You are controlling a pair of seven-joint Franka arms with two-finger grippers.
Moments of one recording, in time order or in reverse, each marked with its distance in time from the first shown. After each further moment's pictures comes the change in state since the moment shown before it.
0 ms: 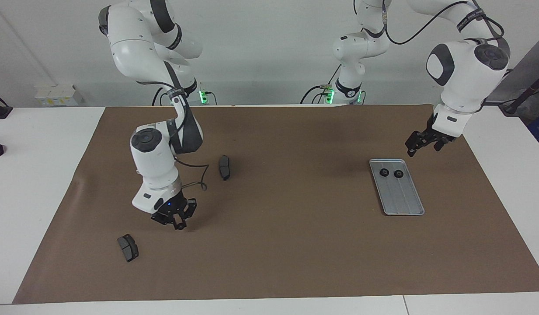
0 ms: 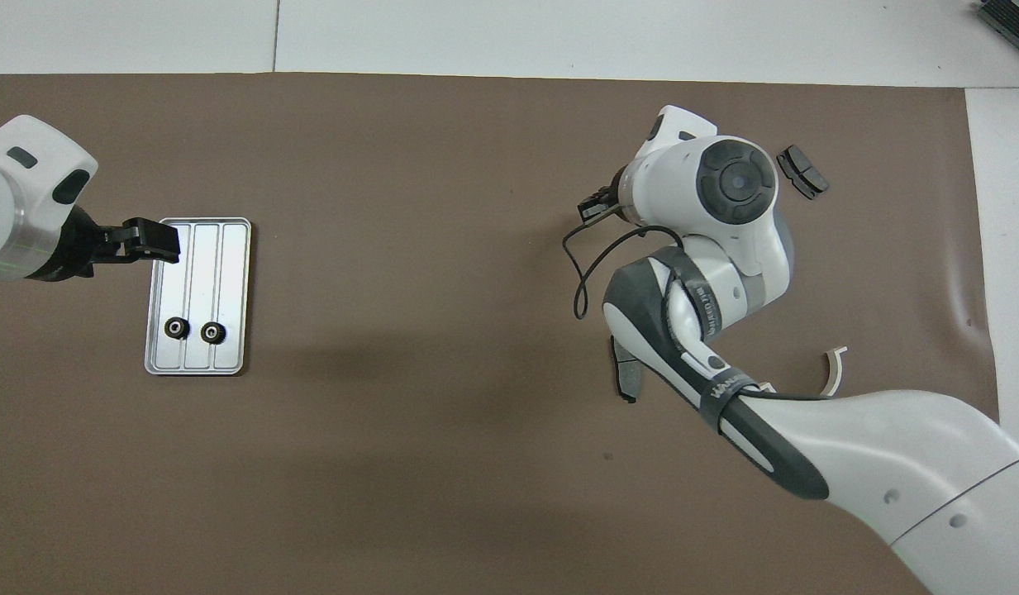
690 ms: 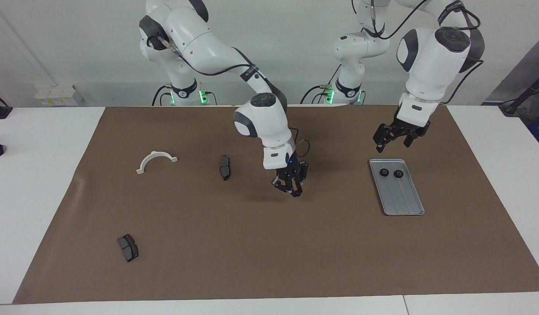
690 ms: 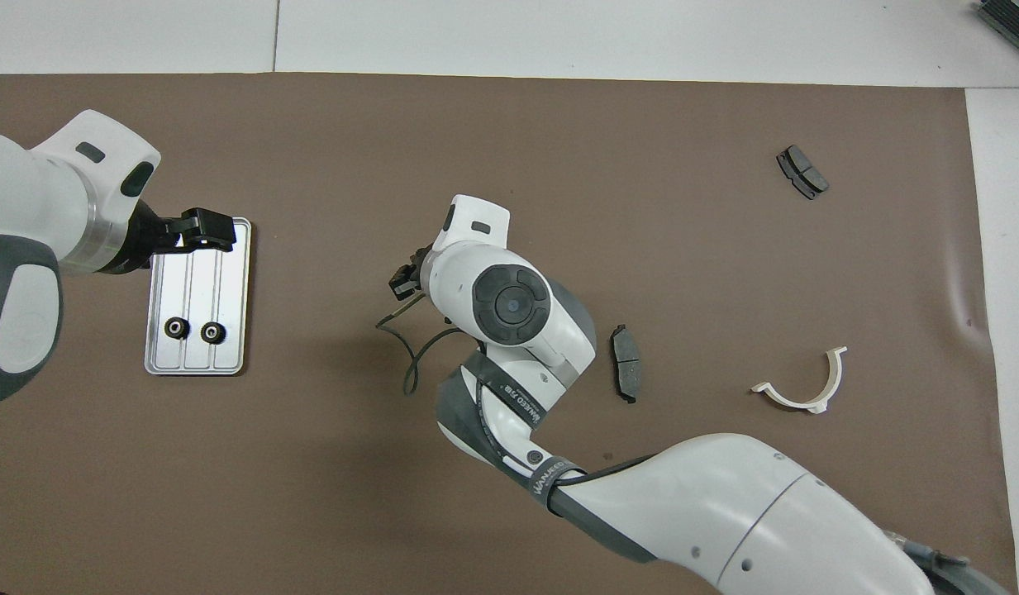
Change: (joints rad) left arm -0.010 0.027 -0.048 -0.008 -0.018 0.078 -0.079; right arm 0.327 0.138 -0.025 0.104 -0.017 0.160 0.224
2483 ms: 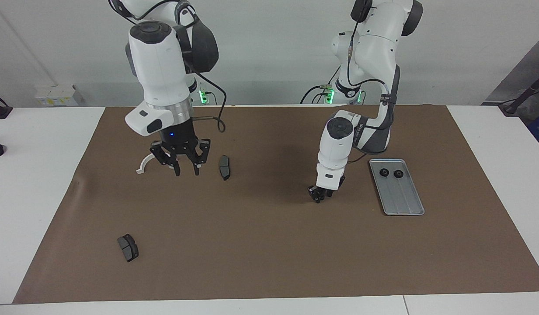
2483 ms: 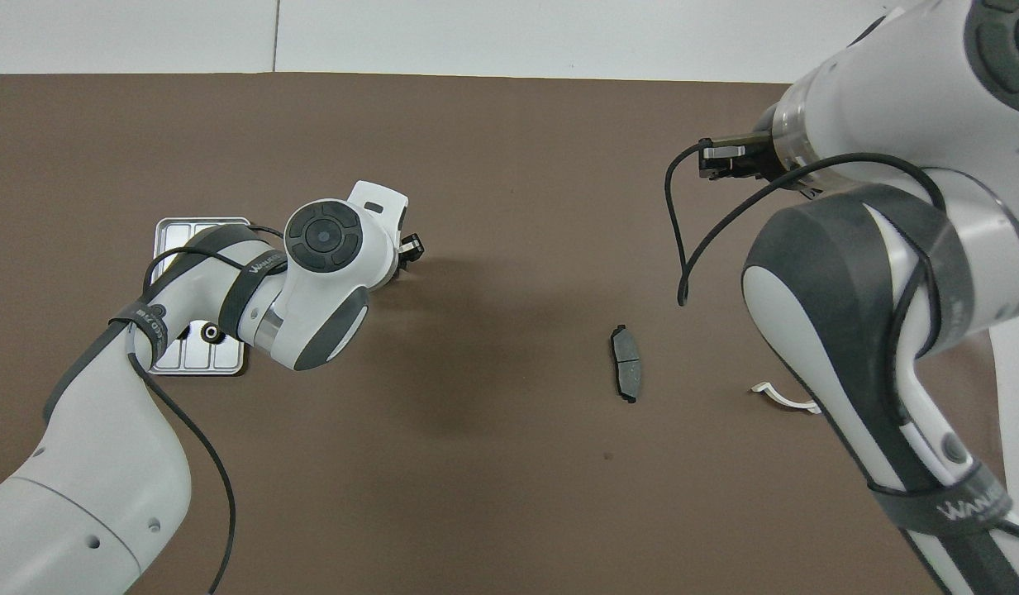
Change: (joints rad) left arm -0.309 0.423 0.017 -0.039 0.282 0.424 -0.701; right arm -0.392 -0.427 -0.047 0.123 0.118 -0.821 0.000
